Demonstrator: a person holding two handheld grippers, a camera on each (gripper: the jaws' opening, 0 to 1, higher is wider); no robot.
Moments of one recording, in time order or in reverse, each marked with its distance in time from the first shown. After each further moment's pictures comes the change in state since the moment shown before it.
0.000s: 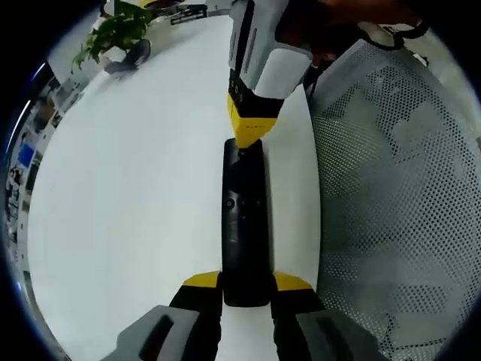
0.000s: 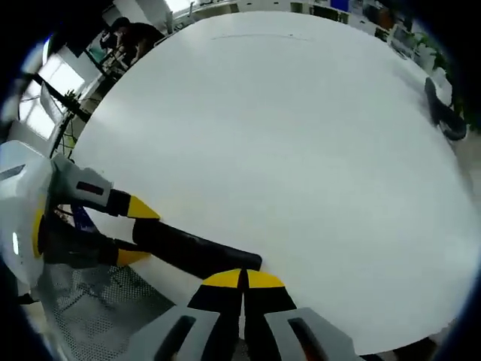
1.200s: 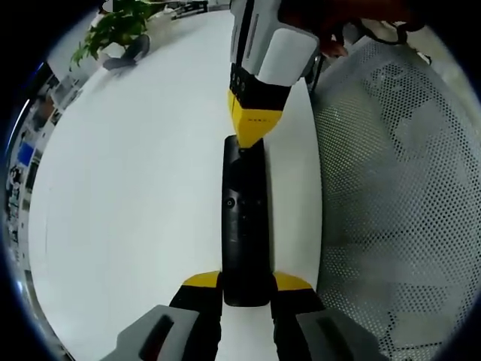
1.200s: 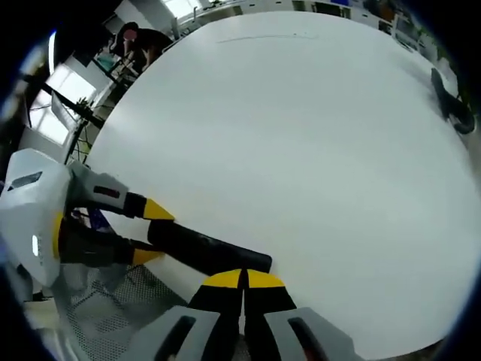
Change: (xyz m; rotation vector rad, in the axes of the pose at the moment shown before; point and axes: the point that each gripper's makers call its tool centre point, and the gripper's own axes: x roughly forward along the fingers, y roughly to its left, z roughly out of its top) left arm 0.000 -0.001 0.000 -0.001 0.045 0.002; right arm -0.005 0.011 0.004 -0.037 0.005 0.088
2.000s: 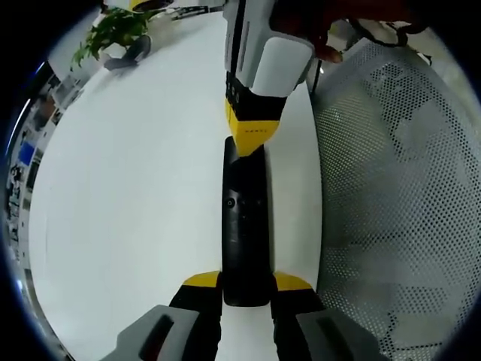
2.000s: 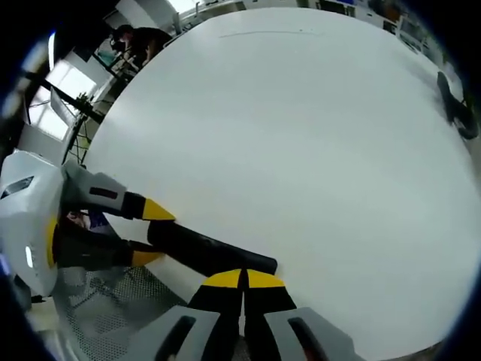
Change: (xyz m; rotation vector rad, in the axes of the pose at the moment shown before) left arm 0.001 0.000 0.000 -0.007 -0.012 0.005; right arm 0.007 0.000 -0.002 -0.001 0.044 0.004
